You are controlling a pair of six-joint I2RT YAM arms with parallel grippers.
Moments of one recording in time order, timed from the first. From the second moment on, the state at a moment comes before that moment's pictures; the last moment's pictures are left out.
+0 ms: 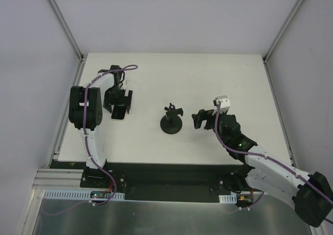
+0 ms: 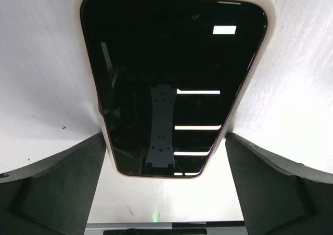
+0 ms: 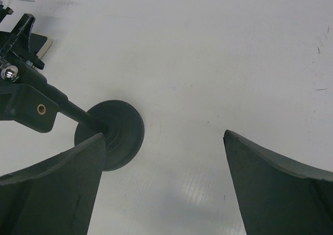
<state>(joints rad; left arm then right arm) -0.08 2.05 1.49 -0.96 0.05 -0.06 0.71 0.86 0.39 0.21 0.27 0.29</state>
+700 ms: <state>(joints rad) -0.10 2.04 1.47 -0.95 0.05 -0.10 0.83 0.85 0.76 -0.39 0.41 0.41</state>
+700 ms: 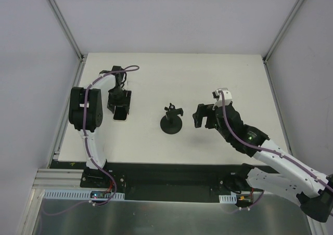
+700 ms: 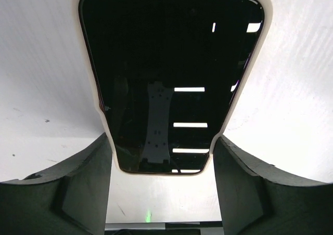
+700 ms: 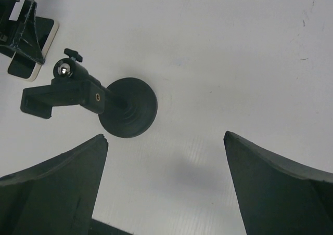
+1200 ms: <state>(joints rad) -0.12 1.66 1.28 -0.84 0.13 -0.25 1.24 0.92 0.96 -0.62 0.74 0.54</state>
